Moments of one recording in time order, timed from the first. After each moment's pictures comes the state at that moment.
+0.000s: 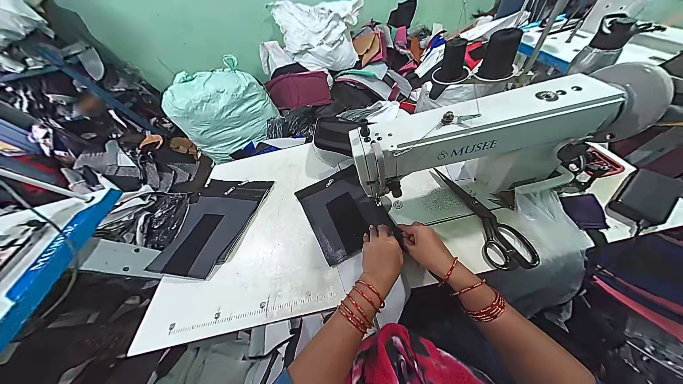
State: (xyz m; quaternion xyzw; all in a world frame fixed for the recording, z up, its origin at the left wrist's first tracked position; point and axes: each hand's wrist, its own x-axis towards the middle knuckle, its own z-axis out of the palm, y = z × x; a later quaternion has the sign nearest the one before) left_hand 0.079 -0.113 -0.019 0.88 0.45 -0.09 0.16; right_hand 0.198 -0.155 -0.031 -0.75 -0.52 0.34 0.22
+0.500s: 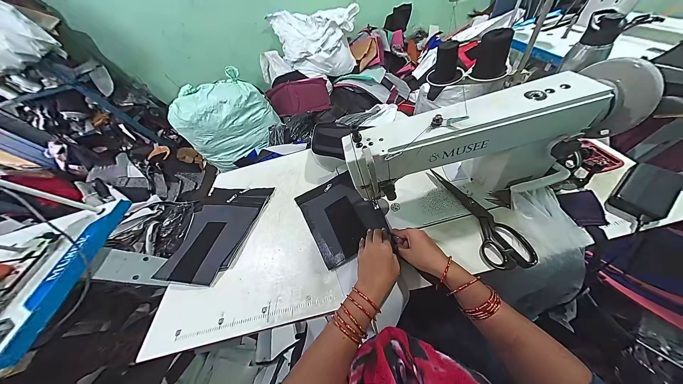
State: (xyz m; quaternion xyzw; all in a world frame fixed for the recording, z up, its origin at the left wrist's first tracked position) left_hand 0.069 -0.114 -0.020 0.88 0.44 -0.07 0.17; right_hand 0.200 -0.152 -0.035 -0.70 -0.53 0.41 0.24
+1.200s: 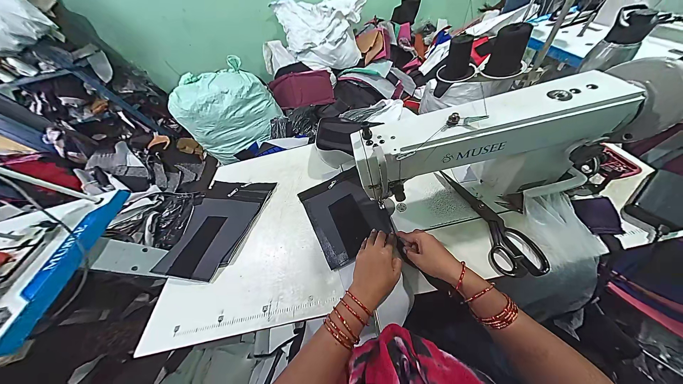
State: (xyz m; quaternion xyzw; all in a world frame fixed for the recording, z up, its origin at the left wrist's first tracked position) left_hand 0.047 -0.105 -0.032 0.91 0.38 -0.03 0.17; right_hand 0.204 -0.159 -0.037 -0.69 -0.54 0.41 0.25
